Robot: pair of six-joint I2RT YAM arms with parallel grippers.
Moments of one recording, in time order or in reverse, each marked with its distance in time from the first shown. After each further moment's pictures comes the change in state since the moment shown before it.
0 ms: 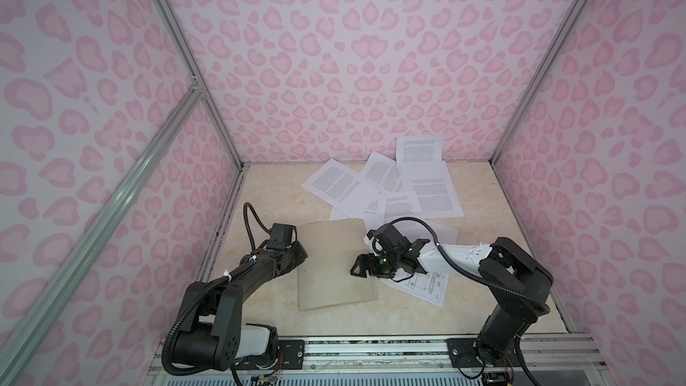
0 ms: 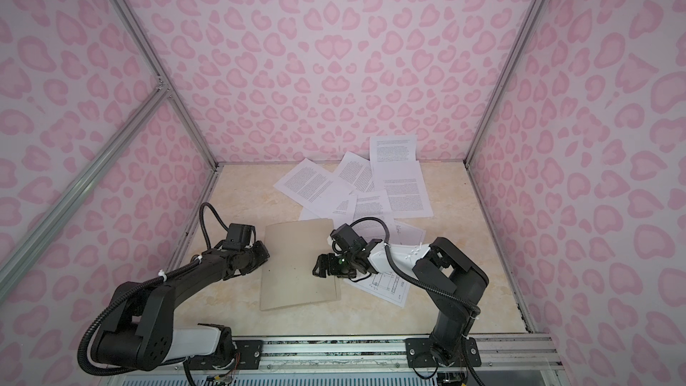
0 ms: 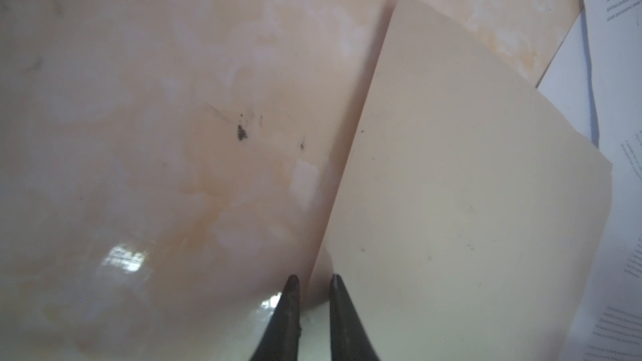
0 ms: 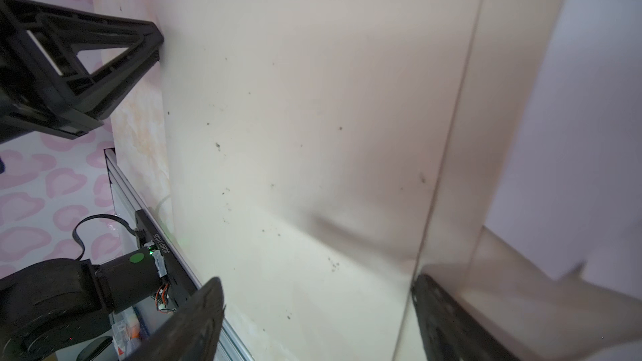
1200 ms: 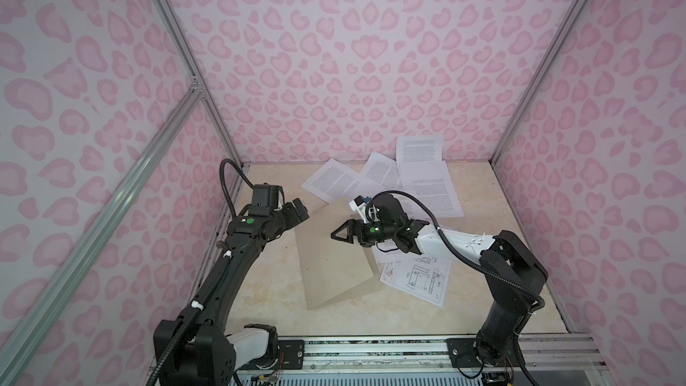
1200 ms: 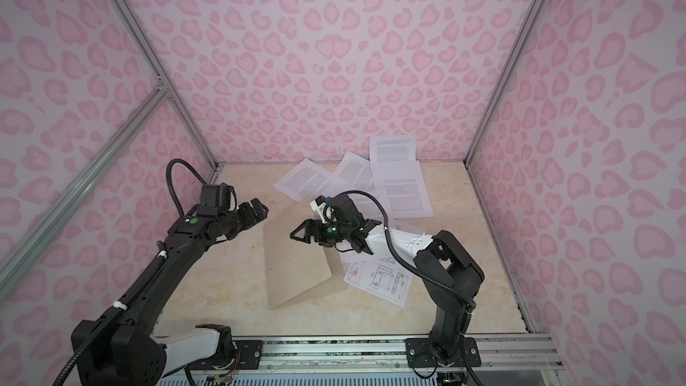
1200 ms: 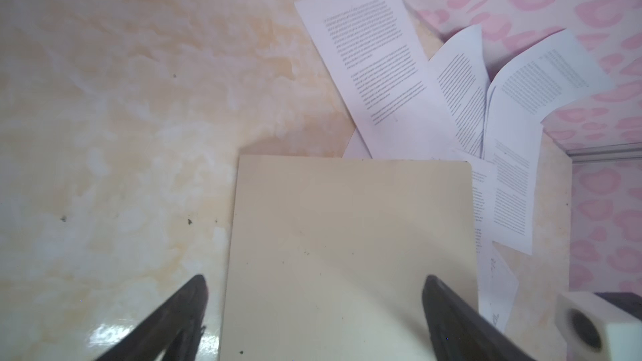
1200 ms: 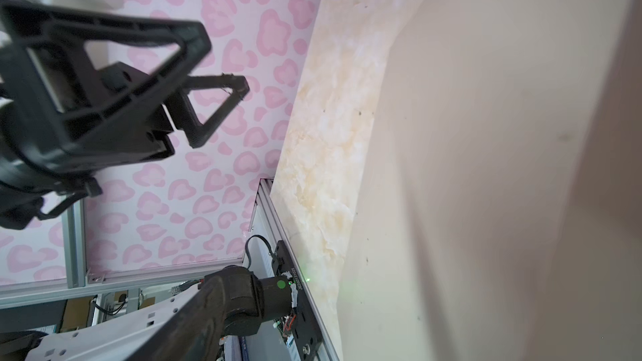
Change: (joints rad) left arm 0.063 -0.149 0.577 -0.467 0.021 0.140; right arm -0.042 0.037 0.278 0.221 -0.237 0.068
